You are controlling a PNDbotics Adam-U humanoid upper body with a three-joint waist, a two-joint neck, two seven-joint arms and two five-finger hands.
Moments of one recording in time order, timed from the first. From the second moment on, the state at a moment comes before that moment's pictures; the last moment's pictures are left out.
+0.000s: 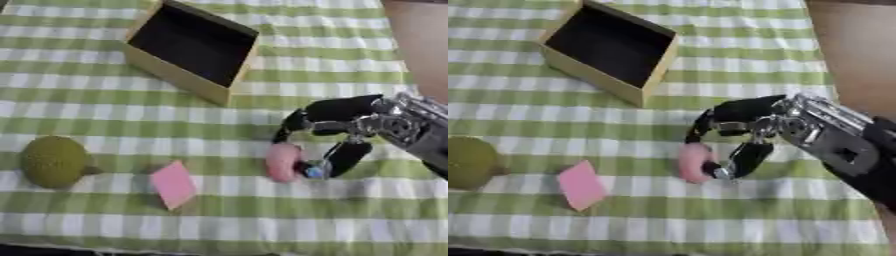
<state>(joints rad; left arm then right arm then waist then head) -0.37 0.32 -0.03 -1.98 0.00 -0.05 0.30 -0.53 -0.89 0.60 -1.81 0.39 -0.06 0.62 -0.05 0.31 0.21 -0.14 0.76</state>
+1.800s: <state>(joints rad) -0.38 0.32 -0.03 -1.98 0.00 -0.05 0.28 -0.95 -0.76 0.46 -1.63 0.38 -0.02 0.40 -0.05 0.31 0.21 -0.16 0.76</state>
